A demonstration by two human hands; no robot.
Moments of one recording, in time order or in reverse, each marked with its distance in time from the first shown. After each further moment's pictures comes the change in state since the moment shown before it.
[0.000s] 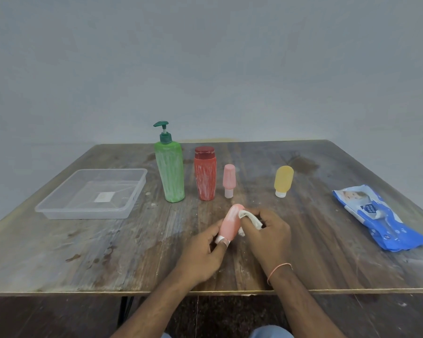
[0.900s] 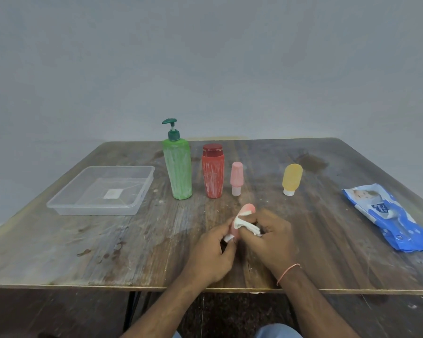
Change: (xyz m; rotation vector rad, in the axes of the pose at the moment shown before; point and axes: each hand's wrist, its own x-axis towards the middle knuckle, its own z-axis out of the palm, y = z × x) left_hand -0.006 0.003 0.005 0.104 0.073 0.073; right_hand -0.006 -0.003 -0.005 0.013 -0.178 -0.267
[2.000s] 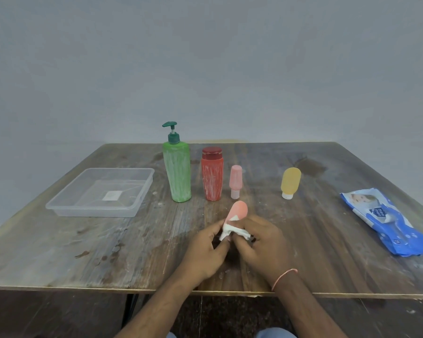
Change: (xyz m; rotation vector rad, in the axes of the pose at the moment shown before) left_hand 0.007 0.002 -0.009 -0.262 0.001 -0.114; right_hand -0.002 0.003 0.005 -0.155 -0.130 -0.202
